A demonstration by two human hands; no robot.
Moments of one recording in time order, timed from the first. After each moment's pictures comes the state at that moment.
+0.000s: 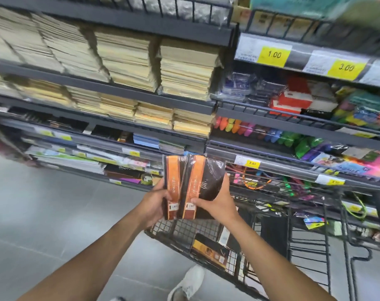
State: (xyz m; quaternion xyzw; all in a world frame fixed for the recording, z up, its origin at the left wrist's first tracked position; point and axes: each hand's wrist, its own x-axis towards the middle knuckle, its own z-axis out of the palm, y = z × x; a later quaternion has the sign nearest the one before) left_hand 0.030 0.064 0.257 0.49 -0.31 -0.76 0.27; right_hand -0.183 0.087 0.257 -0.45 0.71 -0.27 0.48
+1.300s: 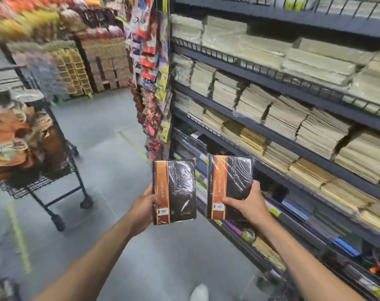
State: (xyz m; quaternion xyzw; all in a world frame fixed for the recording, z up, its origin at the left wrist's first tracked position) left_hand 0.591 0.228 0.352 0.57 -0.18 -0.56 0.57; right_hand 0.329 0.091 0.382 -0.65 0.52 -0.27 0.48
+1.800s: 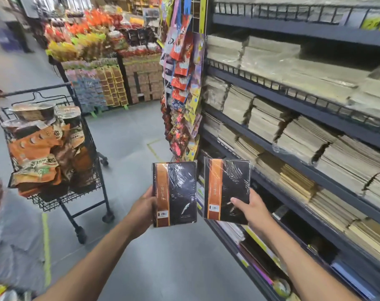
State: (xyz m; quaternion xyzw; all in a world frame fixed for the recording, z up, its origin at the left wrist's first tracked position) left_hand 0.705 0.136 0.380 0.60 -0.17 -0.49 0.61; right_hand 0.466 -0.051 0.373 -0.67 0.43 -0.23 0.56
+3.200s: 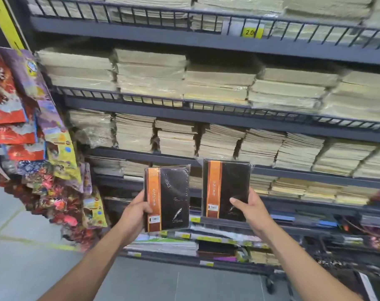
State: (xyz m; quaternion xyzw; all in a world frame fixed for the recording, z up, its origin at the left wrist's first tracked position) left_hand 0.781 -0.178 0.355 0.49 -0.36 -0.68 0.41; right_hand 0.456 -0.128 0.369 -0.42 0.65 -0.47 0.43
